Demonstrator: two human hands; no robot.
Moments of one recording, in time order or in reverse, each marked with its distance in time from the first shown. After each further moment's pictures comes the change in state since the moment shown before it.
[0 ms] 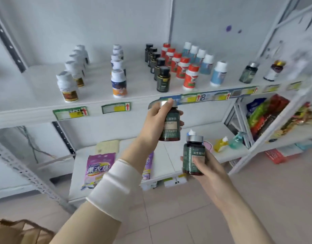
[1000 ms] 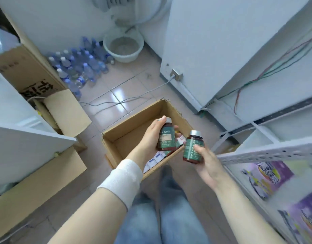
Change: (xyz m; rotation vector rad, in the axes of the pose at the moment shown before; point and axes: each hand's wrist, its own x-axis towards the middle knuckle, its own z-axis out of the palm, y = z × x) left_hand -0.338 -0.076 -0.693 -0.637 1.091 -0.135; right_hand 0.044 0.452 0.566 -0.363 -0.658 0.940
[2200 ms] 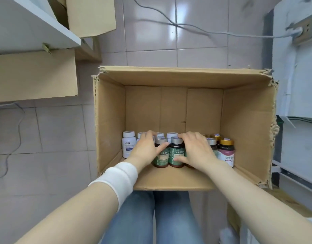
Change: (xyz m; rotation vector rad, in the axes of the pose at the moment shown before) left_hand 0.173 -0.196 -0.175 0.795 0.589 -0.379; right_hand 0.313 0.130 -0.018 -2.233 -0.856 -0.113
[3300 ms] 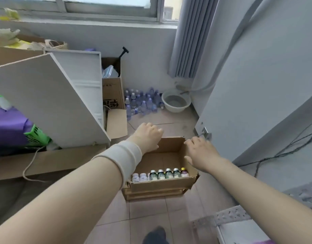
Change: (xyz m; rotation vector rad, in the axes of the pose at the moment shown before) left_hand -0.459 0.093 -0.135 1.190 0.662 0.688; right_hand -0.434 -0.152 -0.112 -0.427 0.610 0.175
